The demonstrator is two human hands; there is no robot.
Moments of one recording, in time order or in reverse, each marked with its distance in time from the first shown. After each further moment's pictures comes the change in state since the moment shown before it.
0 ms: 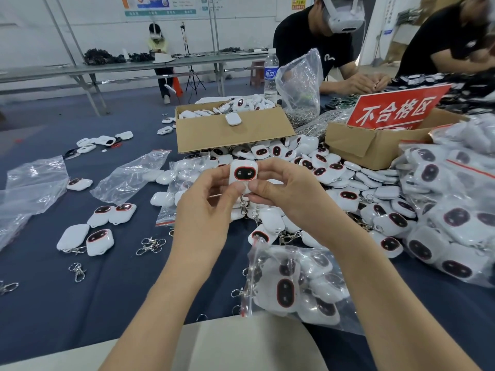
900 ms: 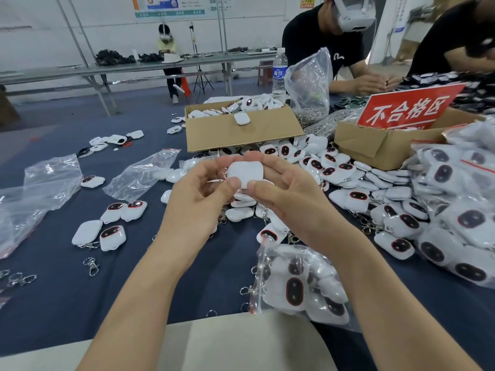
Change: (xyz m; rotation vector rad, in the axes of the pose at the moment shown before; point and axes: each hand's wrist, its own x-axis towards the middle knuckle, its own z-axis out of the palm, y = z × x) left_hand 0.012 0.003 -0.027 -0.150 -0.091 -0.110; right_hand -0.002 0.006 0.016 0.315 -0.110 -0.052
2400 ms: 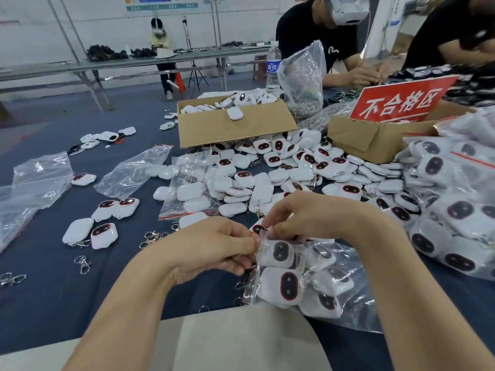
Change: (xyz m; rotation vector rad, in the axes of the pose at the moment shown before) left_hand -0.015 -0.008 0.006 0.144 -0.625 -0.708; right_hand -0.015 -0.020 -0.037 -0.963 -0.259 0.575
